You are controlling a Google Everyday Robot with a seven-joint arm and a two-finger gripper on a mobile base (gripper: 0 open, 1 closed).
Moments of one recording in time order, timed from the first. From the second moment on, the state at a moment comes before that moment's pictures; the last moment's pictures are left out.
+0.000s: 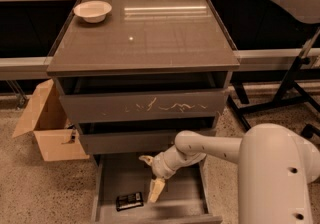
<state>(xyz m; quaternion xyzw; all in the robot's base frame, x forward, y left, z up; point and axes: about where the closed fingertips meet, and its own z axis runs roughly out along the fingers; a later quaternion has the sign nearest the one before) 0.509 0.050 0.368 -0.69 0.59 0.34 0.24</state>
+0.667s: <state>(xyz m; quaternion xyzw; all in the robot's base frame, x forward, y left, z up) 0.504 0.094 0.271 -0.70 0.57 0.38 0.22</state>
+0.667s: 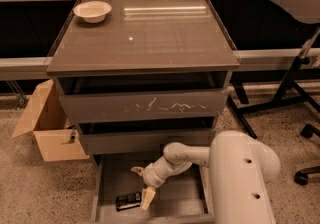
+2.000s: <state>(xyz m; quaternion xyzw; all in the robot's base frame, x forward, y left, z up) 0.520 0.112 0.203 -0.73 0.54 0.36 0.22</state>
